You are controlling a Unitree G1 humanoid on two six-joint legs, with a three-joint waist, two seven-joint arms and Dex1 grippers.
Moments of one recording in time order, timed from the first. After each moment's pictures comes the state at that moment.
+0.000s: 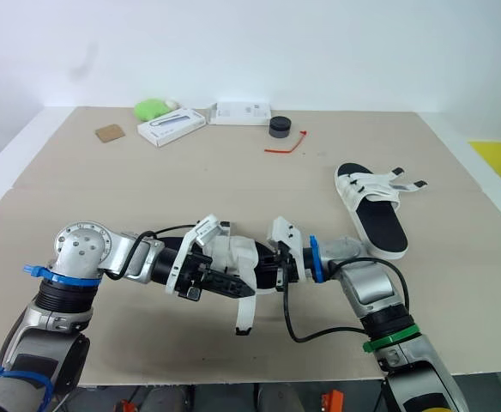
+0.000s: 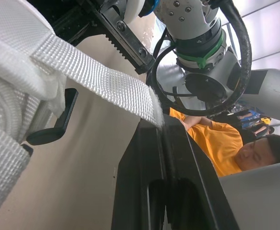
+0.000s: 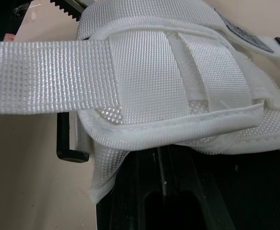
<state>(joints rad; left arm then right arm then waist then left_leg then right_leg) -0.67 0.36 -0.07 -0.04 -1.34 1.61 -0.40 -0.47 -0.53 0.26 0.09 0.30 0.44 1.21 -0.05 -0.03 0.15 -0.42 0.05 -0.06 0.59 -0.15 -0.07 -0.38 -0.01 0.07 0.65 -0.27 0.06</state>
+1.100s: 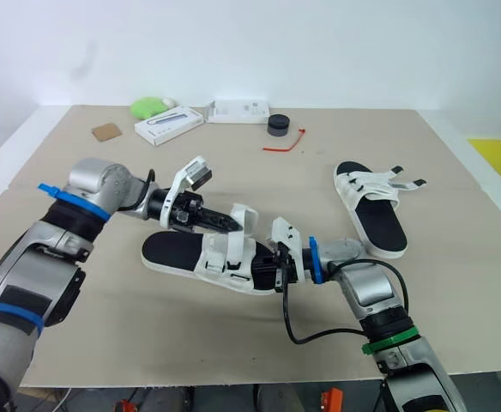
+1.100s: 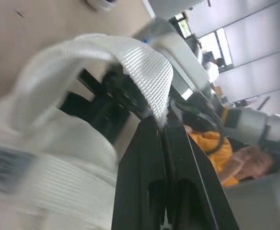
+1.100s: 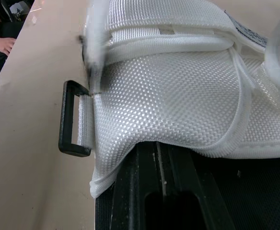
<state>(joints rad) -1.17 0.43 -0.39 0.68 -0.72 1.26 -1.32 -0.45 -0.52 0.25 0.07 0.30 0.44 1.21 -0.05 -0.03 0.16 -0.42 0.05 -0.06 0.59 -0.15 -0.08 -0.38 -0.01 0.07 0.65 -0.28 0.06</state>
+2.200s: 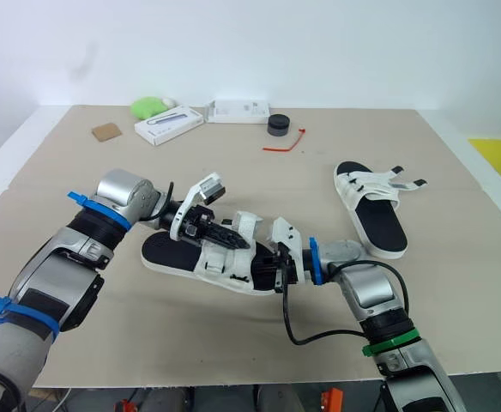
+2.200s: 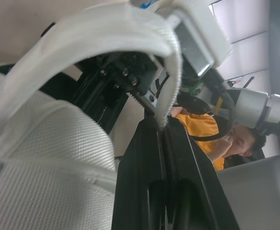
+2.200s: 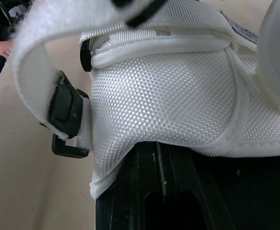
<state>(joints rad) -1.12 0.37 -0.42 0.66 -0.53 1.26 -1.49 -0.44 -0.52 0.24 0.06 0.31 0.45 1.20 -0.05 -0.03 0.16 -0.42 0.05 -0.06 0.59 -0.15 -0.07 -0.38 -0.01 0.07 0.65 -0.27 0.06</state>
